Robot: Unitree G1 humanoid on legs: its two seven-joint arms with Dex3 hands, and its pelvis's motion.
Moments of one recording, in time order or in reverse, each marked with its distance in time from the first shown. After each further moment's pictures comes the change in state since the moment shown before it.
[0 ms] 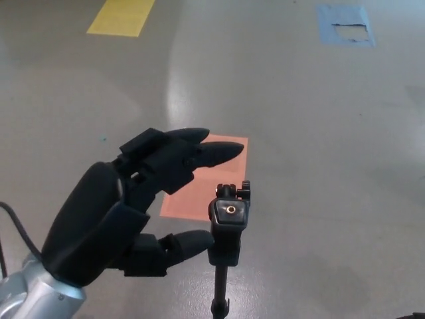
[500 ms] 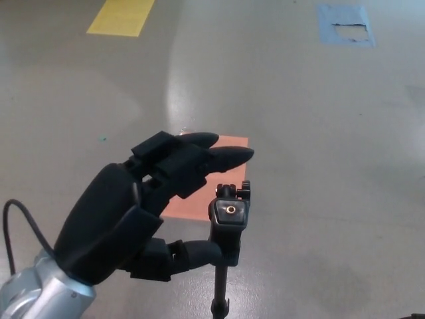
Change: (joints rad) left_arm -0.035 0.000 -0.030 0.069 0.068 -0.039 0.009; right_arm -0.003 -0.001 0.008 0.003 0.000 0.000 0.011
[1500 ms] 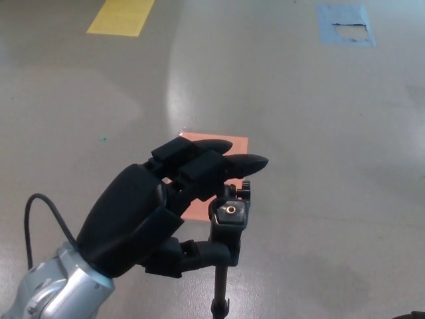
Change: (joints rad) left_arm -0.061 -0.002 -0.055 0.090 0.085 -0.017 0.029; right_arm -0.006 -0.001 0.000 0.000 0.002 0.002 0.013
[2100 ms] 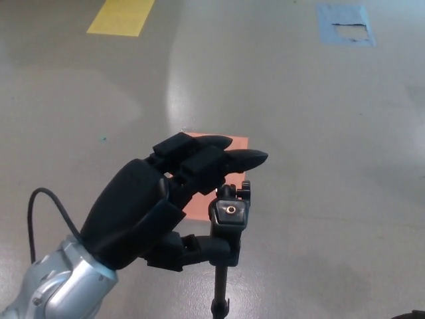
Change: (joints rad) left_arm -0.039 -0.001 -0.016 0.051 0.007 -0.001 0.010; right_arm -0.002 -0.001 0.000 0.000 0.001 0.001 0.002
